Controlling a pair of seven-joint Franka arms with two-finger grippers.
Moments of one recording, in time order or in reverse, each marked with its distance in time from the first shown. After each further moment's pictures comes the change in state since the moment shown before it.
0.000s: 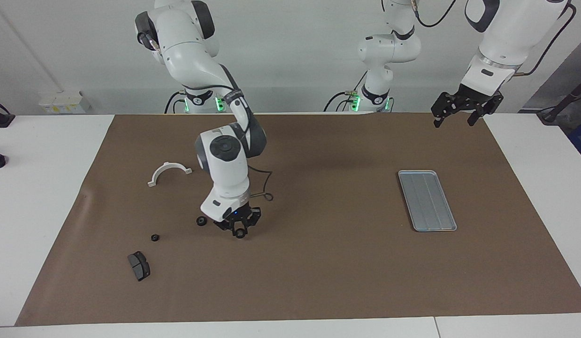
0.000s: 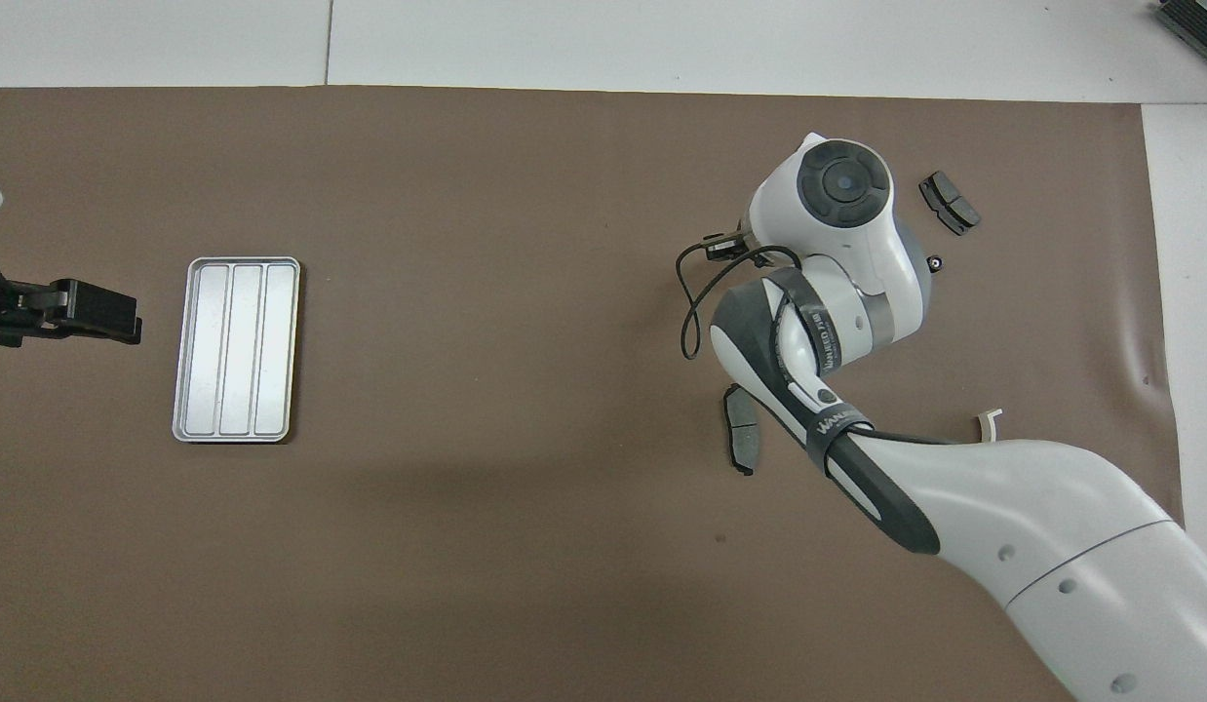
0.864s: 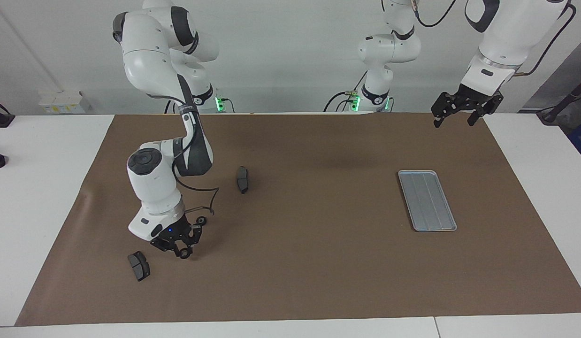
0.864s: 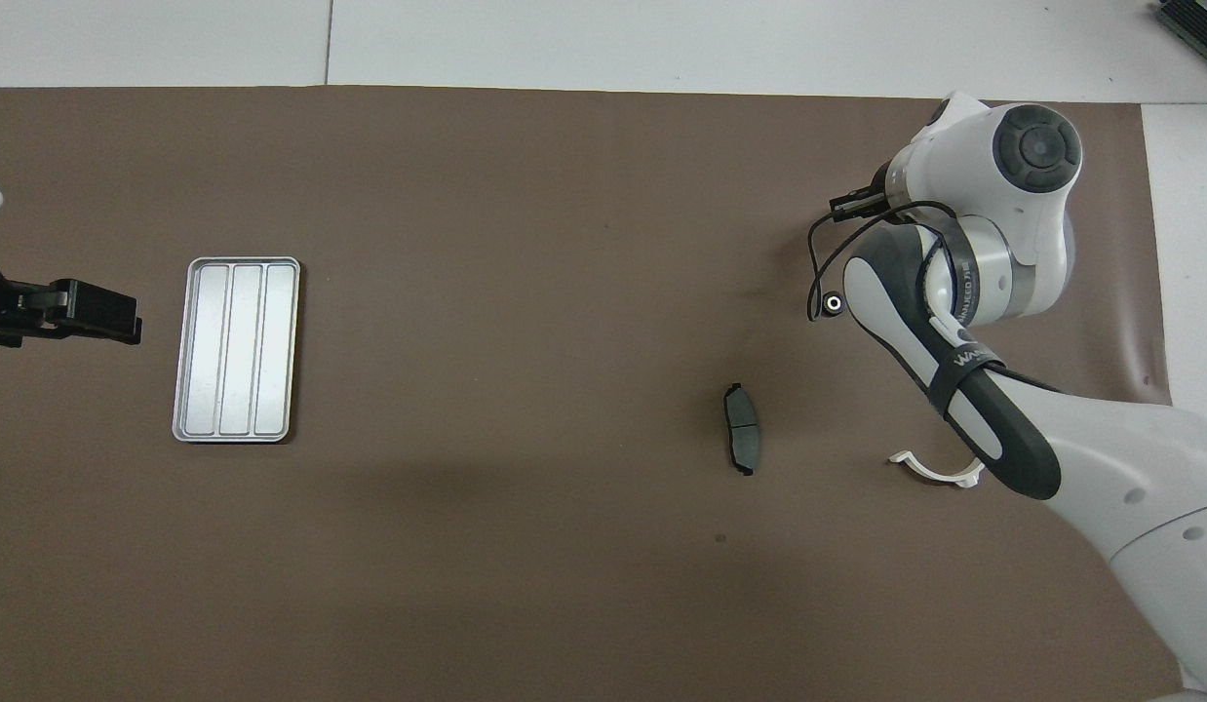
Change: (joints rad) left arm 0.000 0.000 0.000 0.000 0.000 0.000 0.000; right arm -0.134 0.019 0.002 0.002 0.013 0.104 -0.168
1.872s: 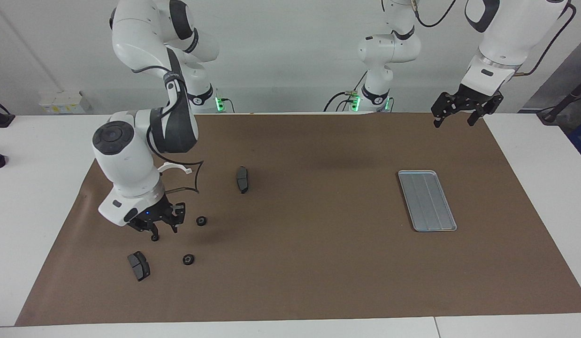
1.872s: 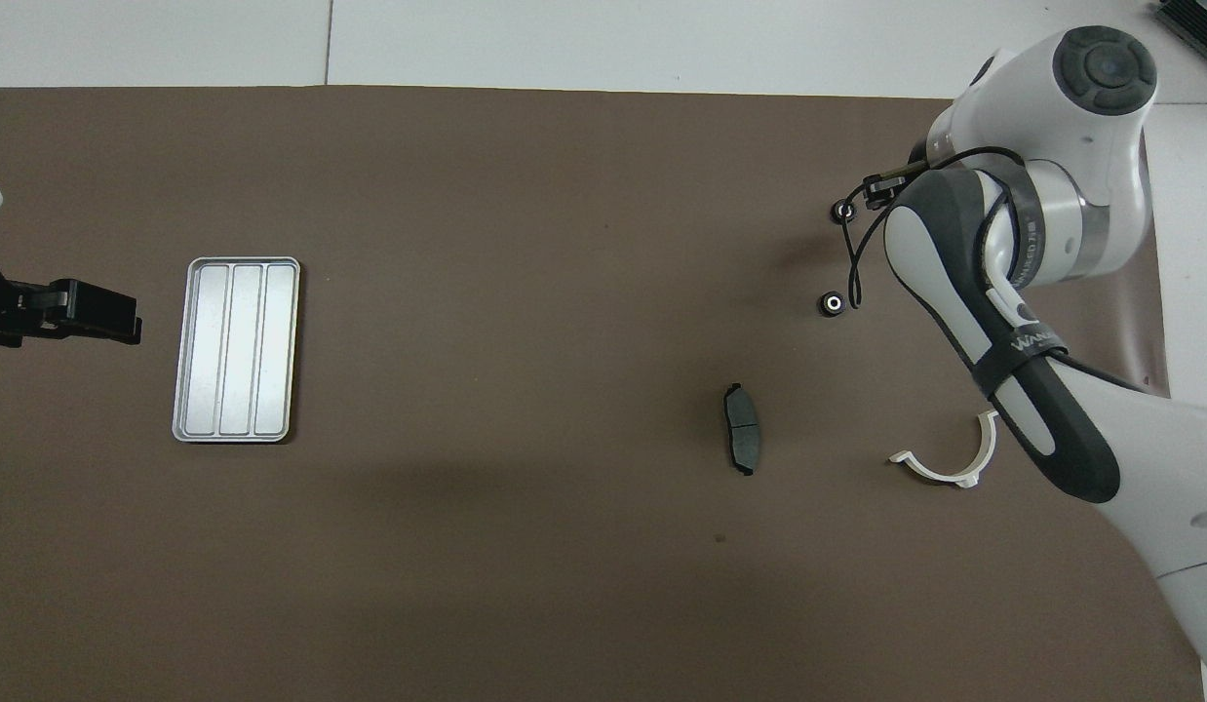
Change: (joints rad) left arm 0.000 0.000 0.000 0.000 0.000 0.000 0.000; right arm -0.006 -0.100 0.000 0.223 0.001 -0.499 0.000
